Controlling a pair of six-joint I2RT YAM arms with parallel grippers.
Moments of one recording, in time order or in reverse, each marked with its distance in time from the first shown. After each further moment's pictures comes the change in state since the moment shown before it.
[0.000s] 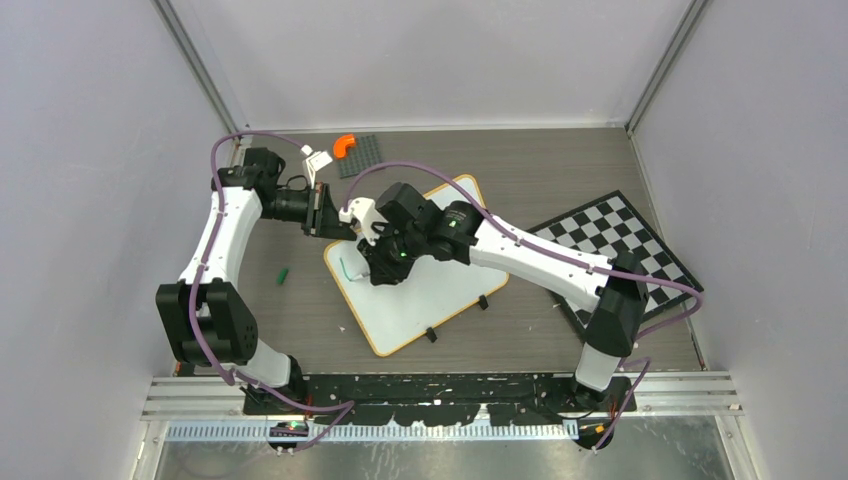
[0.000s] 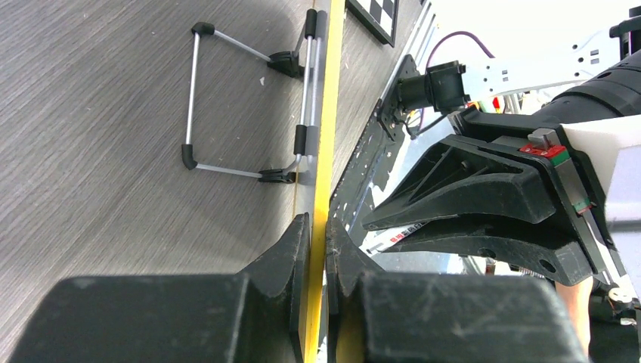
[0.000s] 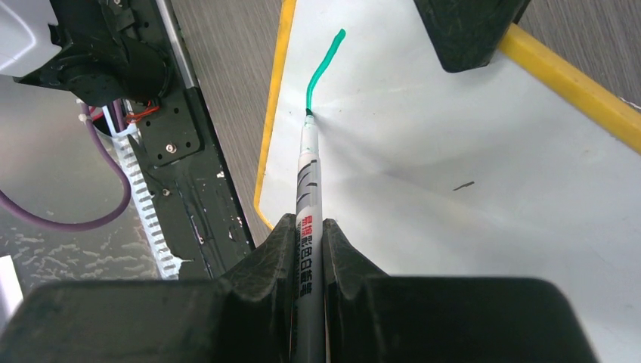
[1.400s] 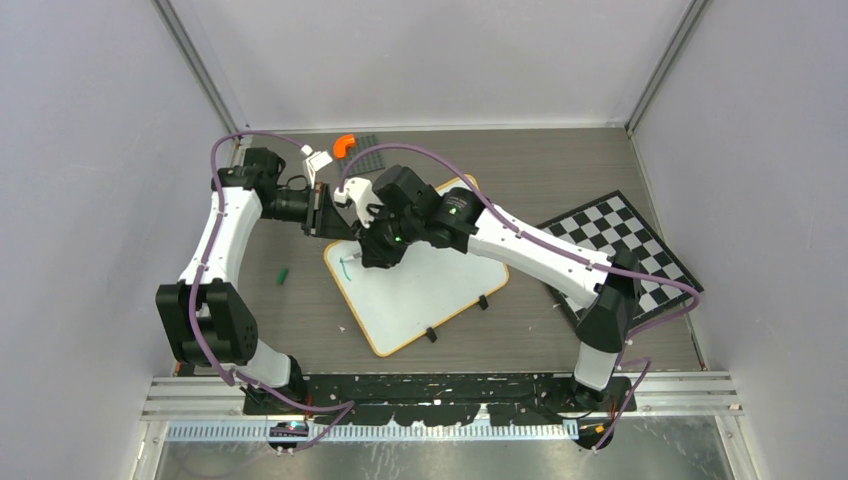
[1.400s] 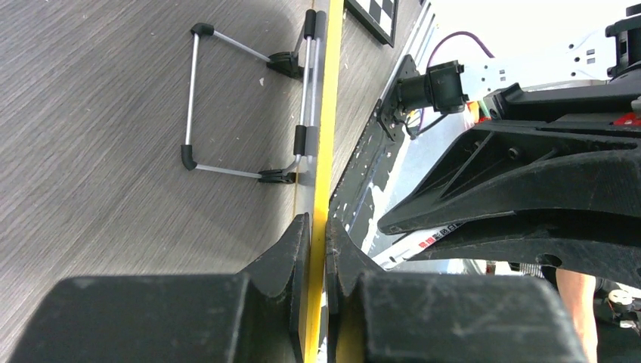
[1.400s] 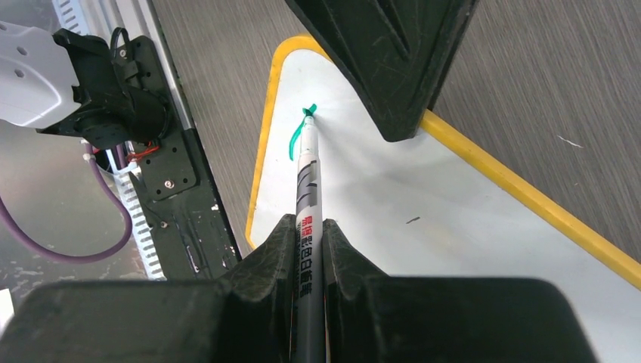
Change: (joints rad) left arm 0.000 -0.002 0.000 0.000 0.002 0.000; right arm -0.014 0.039 0.133 -0.021 0.024 -0.002
